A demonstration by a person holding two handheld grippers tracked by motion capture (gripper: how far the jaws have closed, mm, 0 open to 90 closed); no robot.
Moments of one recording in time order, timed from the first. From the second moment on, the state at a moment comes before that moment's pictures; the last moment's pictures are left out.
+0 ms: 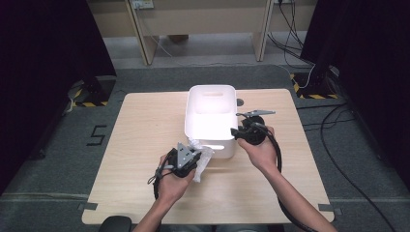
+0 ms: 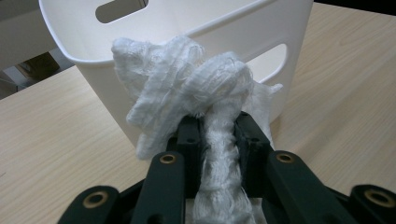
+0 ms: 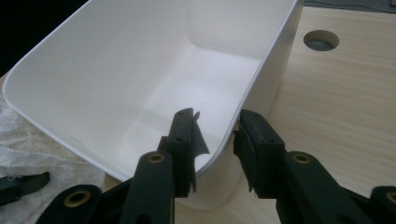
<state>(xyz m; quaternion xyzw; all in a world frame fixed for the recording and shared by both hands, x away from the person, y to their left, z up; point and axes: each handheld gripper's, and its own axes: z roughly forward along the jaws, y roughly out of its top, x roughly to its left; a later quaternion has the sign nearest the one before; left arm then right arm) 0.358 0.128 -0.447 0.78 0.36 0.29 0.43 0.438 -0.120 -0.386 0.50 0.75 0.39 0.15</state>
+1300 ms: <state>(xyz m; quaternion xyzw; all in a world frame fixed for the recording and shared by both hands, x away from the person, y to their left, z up) 0.365 0.119 -0.478 0.79 0.36 0.27 0.42 0.438 -0.119 -0.386 0.50 0.75 0.39 0.15</state>
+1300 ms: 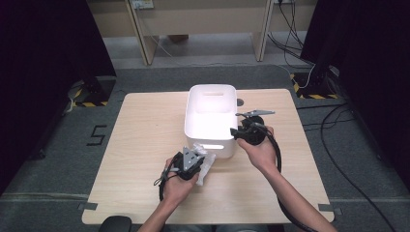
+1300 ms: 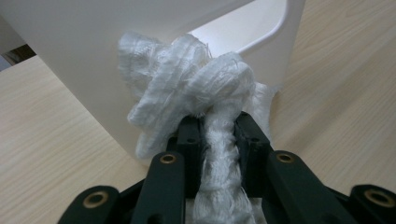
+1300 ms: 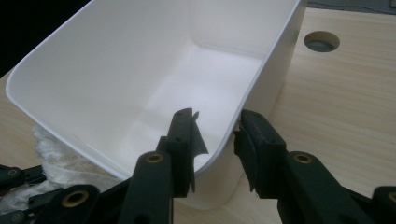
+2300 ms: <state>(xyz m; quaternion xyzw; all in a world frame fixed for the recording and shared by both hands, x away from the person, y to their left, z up) 0.370 0.117 -0.500 0.80 0.37 0.25 0.40 0.438 -0.119 -0.386 0.50 0.76 0.39 0.15</state>
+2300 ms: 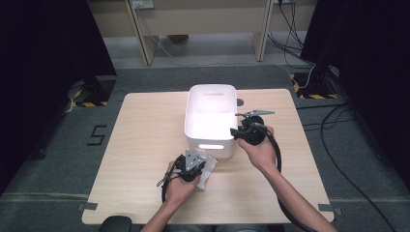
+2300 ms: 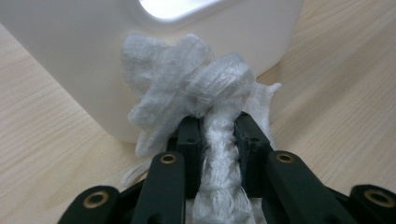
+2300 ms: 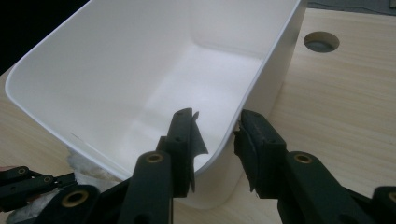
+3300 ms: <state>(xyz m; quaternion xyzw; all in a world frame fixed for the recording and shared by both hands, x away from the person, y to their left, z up) 0.360 0.105 -0.447 0.78 0.36 0.27 0.44 0.439 -0.119 -0.386 0.51 0.75 0.39 0.15</state>
